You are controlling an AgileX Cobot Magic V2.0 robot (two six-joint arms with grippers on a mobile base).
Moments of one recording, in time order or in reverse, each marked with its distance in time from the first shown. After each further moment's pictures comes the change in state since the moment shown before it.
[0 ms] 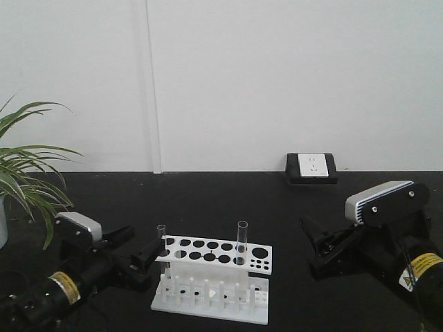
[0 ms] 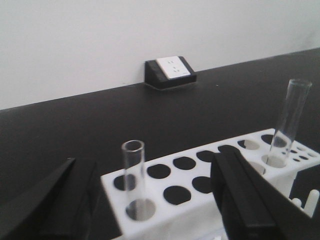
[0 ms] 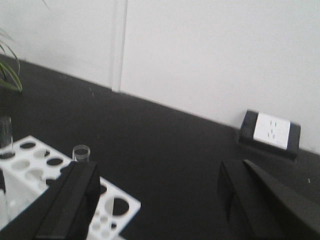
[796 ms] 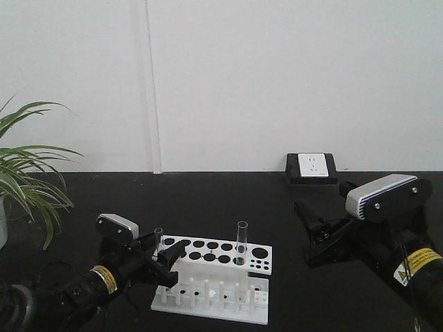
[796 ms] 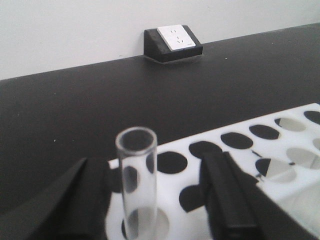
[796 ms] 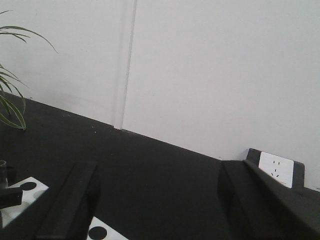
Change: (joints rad) left arm -0.044 0.198 -0.217 -0.045 0.101 0.001; right arm 0.000 0.029 0.000 -0.004 -0.141 0.000
